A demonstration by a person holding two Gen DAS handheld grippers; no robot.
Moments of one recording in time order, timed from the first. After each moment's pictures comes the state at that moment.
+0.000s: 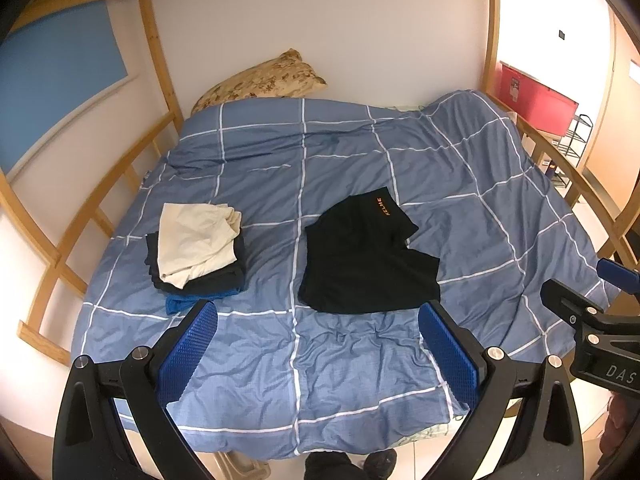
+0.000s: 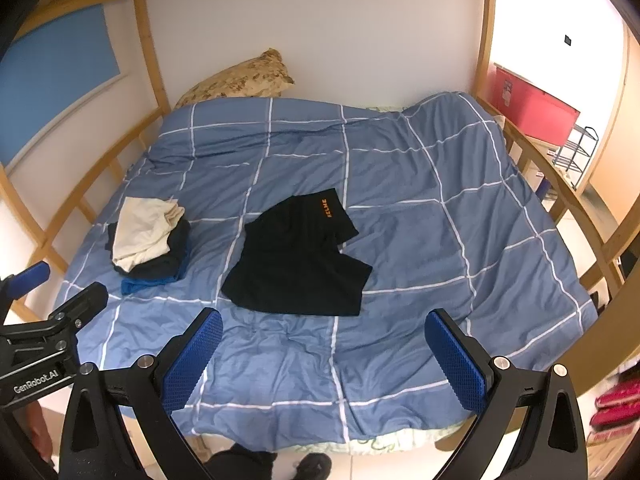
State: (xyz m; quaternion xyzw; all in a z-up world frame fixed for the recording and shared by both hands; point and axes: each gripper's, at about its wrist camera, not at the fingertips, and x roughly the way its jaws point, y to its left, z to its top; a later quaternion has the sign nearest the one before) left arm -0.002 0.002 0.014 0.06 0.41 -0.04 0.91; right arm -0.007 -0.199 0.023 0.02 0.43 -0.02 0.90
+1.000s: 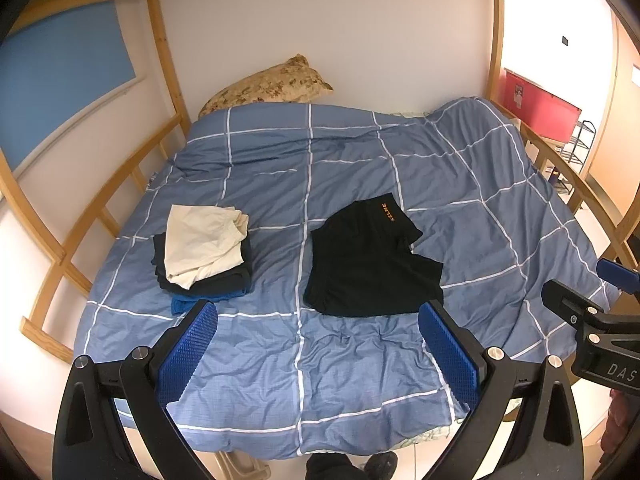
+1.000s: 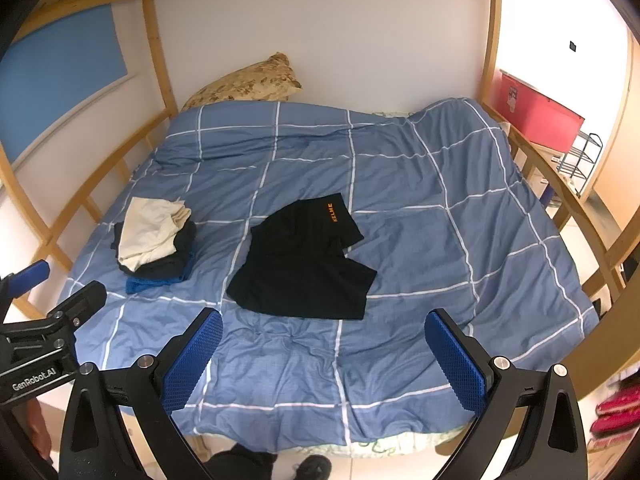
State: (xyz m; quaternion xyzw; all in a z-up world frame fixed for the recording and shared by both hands) left arm -0.005 0.008 0.022 0.06 0.41 -0.03 0.91; right arm -0.005 -0.192 0.030 0.02 0.42 -0.01 0.91
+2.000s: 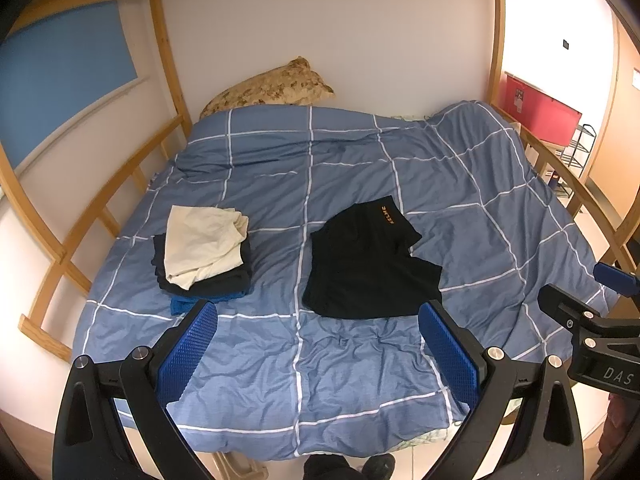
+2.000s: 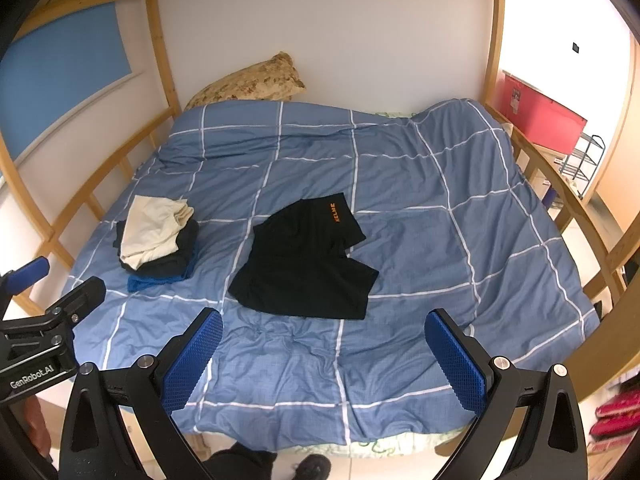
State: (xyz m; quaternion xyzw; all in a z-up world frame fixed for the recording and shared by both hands) left arm 0.004 0.006 0.034 0.05 0.41 -0.03 0.91; right arm -0.007 -0.188 0.029 0.02 0.42 -0.01 0.91
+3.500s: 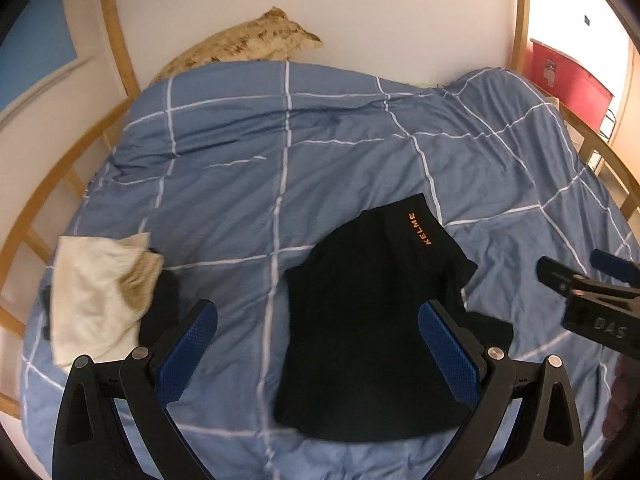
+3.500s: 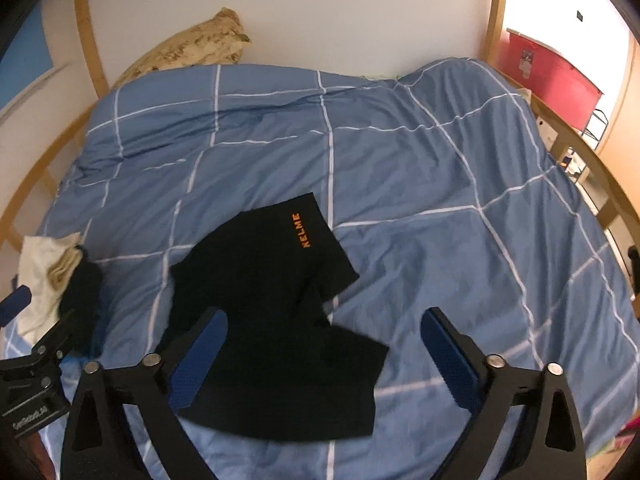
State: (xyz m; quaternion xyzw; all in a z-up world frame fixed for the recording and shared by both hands) left arm 0.281 -0.031 -0.190 0.06 0.43 -0.05 0.90; right arm 0.267 -0.228 -0.173 0.04 0.46 -0.07 0.89
